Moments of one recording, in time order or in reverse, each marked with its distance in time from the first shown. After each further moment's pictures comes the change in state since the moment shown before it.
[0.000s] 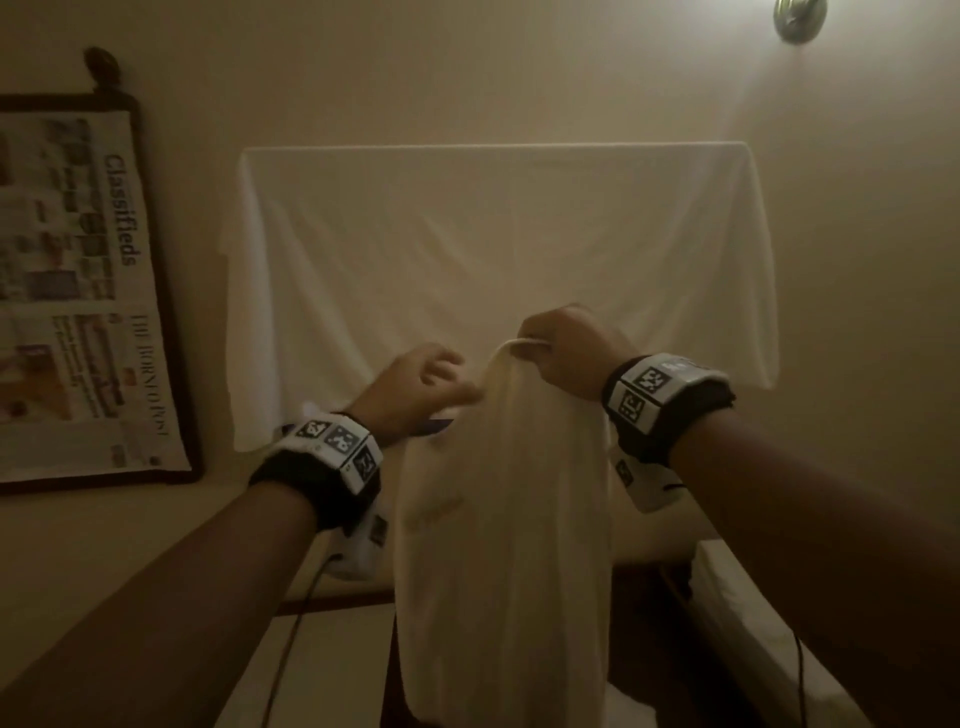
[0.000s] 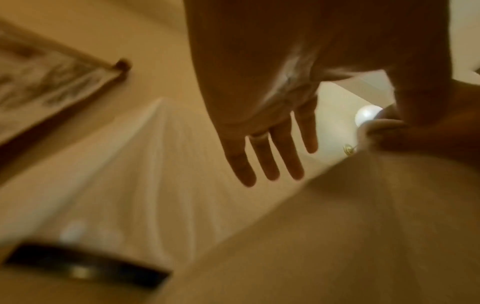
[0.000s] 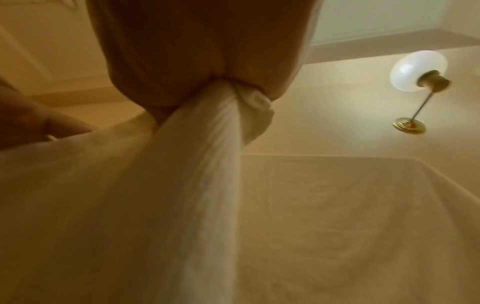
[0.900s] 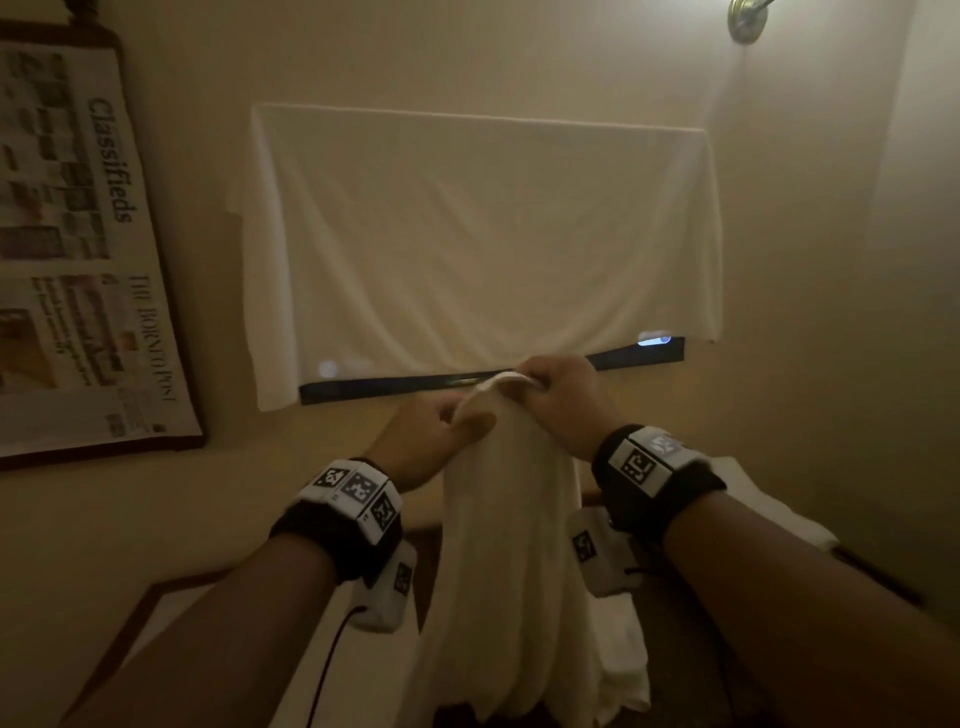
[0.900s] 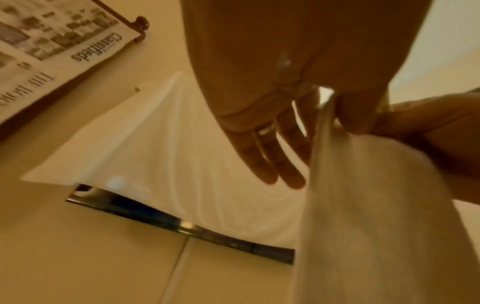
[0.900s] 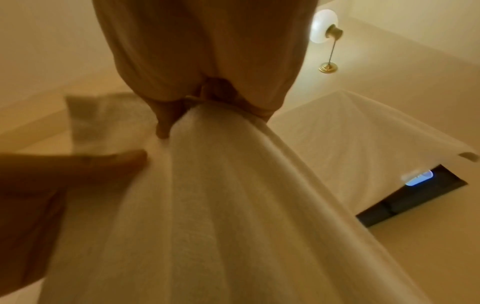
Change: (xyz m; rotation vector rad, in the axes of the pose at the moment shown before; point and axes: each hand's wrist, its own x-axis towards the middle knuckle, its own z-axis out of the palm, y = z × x) left_hand -0.119 -0.070 -0.053 -0.141 -0.150 0.222; right_hand -0.087 -0.171 0.040 0.451 0.135 0.316
